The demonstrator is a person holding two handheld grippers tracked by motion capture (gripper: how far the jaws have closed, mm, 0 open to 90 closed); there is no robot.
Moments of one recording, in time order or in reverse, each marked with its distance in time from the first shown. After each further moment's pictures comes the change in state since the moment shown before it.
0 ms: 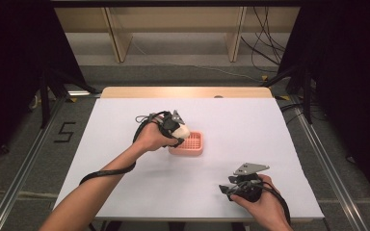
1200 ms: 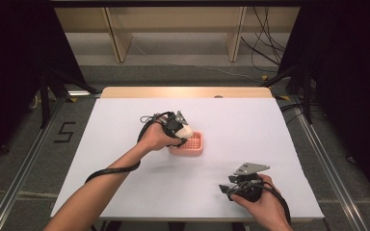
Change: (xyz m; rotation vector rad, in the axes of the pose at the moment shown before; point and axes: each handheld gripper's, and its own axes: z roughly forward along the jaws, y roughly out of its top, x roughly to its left) left arm 0.001 0.003 0.017 -0.011 -0.011 0.024; right arm 0.000 0.000 0.000 -0.010 -0.001 -0.006
